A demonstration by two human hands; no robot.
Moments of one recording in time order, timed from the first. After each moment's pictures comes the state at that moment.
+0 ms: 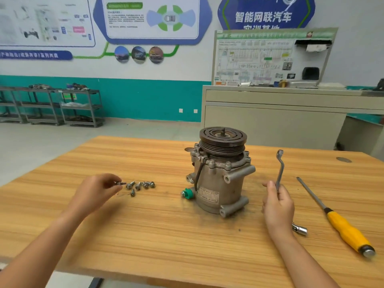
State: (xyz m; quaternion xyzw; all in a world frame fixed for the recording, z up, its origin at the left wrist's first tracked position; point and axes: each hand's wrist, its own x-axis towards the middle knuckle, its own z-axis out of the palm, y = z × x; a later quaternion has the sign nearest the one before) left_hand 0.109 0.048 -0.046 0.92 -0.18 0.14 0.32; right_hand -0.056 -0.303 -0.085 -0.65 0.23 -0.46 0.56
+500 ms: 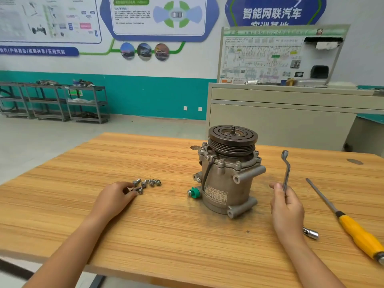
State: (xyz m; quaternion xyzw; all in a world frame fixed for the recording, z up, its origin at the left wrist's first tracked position) left_hand 0.128 0.032 -0.088 0.95 -0.14 0.12 0.27; right_hand -0.059 -0.299 -0.085 -0.71 0.22 -0.45 0.50
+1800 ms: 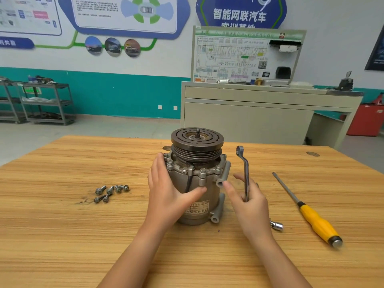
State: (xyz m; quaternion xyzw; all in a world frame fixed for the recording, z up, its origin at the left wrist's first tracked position) left_hand 0.018 -0.131 -0.047 0.79 -0.28 0.14 0.53; right_hand -0.079 -0.270 -0.053 -0.75 0.14 -0.42 0.49
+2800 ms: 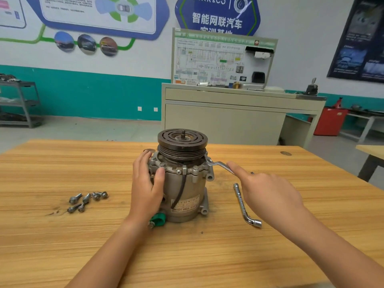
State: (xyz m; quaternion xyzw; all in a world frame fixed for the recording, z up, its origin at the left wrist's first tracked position) left_hand 0.053 -0.145 -0.052 0.71 -0.31 0.19 0.61; right_hand -0.127 -0.290 0.026 -0.94 0.21 -0.17 -0.20
